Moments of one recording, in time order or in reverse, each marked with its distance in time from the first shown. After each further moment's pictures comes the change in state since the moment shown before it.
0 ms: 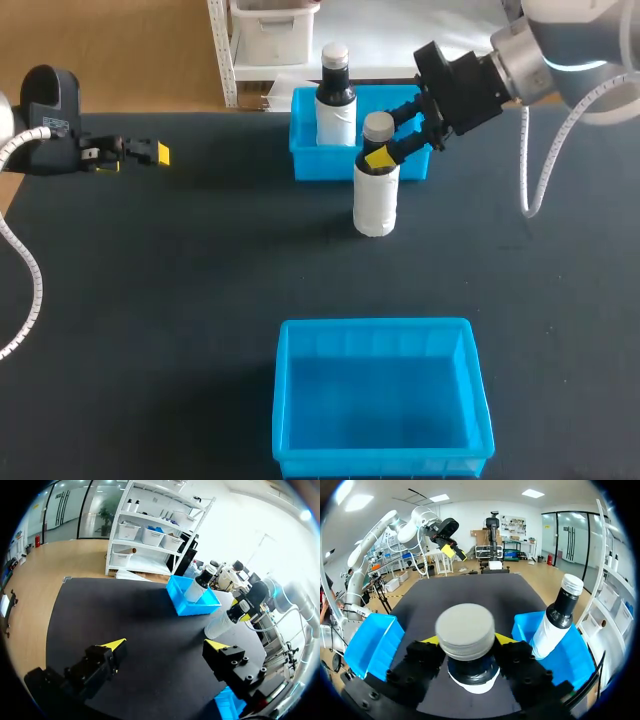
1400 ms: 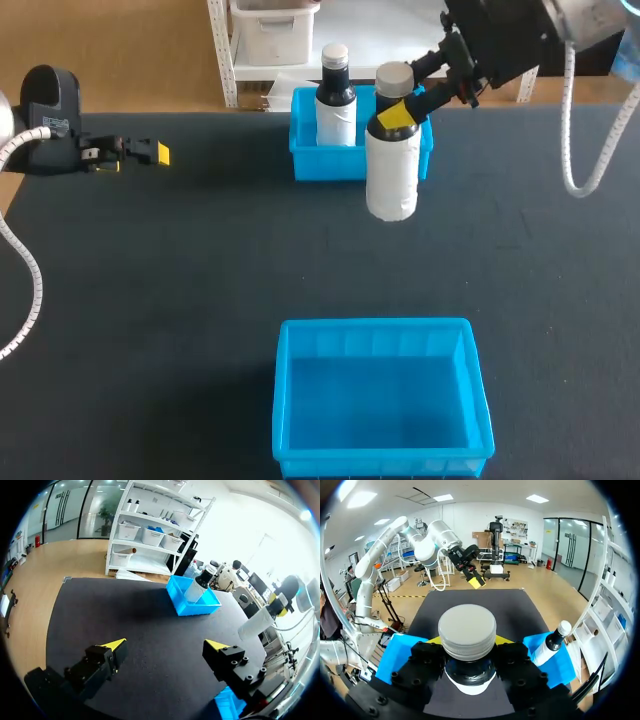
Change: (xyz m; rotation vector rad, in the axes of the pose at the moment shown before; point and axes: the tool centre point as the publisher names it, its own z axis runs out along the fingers) left arm 0.000 0.000 0.000 0.000 0.000 0.000; right arm -0.096 0.091 -0.071 0.040 0.017 -0.019
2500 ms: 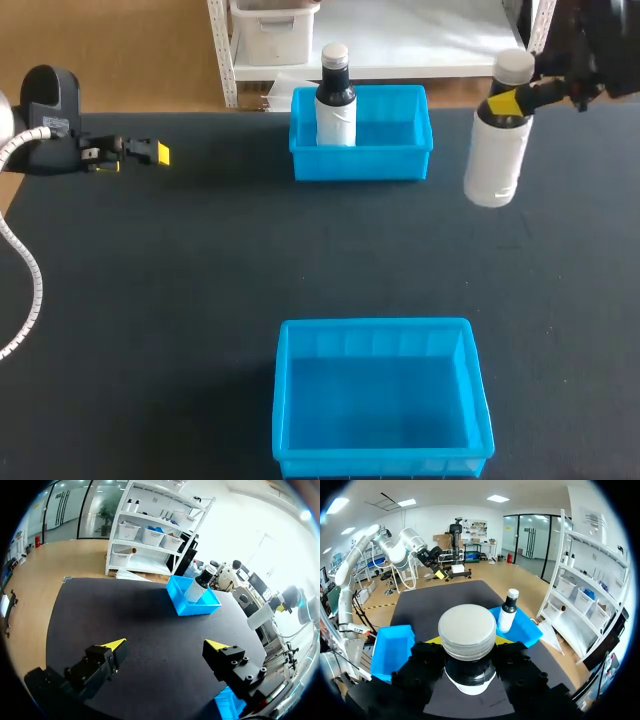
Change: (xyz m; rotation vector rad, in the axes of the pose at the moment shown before) left arm 0.000 0.000 0.000 0.000 0.000 0.000; right arm 0.067 -0.016 -0.107 0.317 -0.020 0.137
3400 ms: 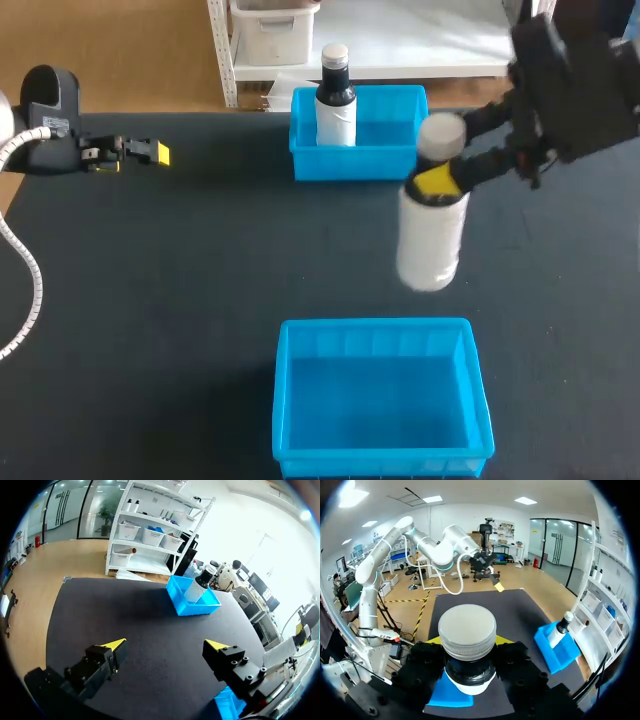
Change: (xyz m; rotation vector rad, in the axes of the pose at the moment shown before) left arm 0.000 0.000 0.000 0.000 0.000 0.000; right arm -0.054 0.187 0.027 -0.207 0.005 -0.100
